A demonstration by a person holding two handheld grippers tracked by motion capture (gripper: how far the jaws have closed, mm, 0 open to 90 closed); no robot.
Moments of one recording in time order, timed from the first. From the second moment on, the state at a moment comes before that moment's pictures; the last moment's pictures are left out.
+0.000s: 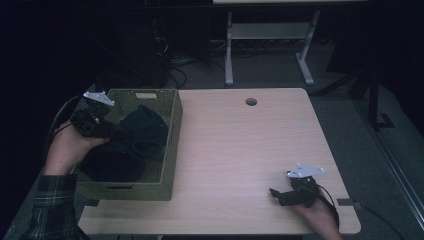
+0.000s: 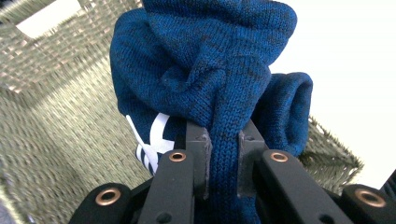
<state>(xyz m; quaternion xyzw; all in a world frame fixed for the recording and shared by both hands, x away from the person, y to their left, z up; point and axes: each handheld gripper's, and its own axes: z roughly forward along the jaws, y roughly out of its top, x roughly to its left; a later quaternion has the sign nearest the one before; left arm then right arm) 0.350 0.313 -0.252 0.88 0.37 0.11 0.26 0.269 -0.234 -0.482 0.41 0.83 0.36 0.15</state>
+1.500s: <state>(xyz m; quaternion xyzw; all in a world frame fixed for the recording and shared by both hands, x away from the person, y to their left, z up) 0.355 0.250 -0.171 0.90 0.29 0.08 0.33 0.269 -0.234 -0.482 0.41 0.83 0.36 0.15</state>
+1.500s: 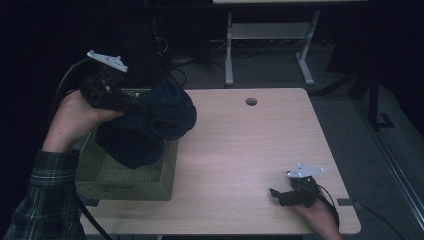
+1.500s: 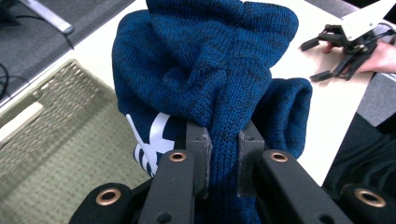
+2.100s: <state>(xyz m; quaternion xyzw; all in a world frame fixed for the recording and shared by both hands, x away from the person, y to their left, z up) 0.367 0.190 -0.162 0.90 0.24 0.06 0.35 0.269 -0.234 -0.482 0.41 0.83 0.36 0.15</state>
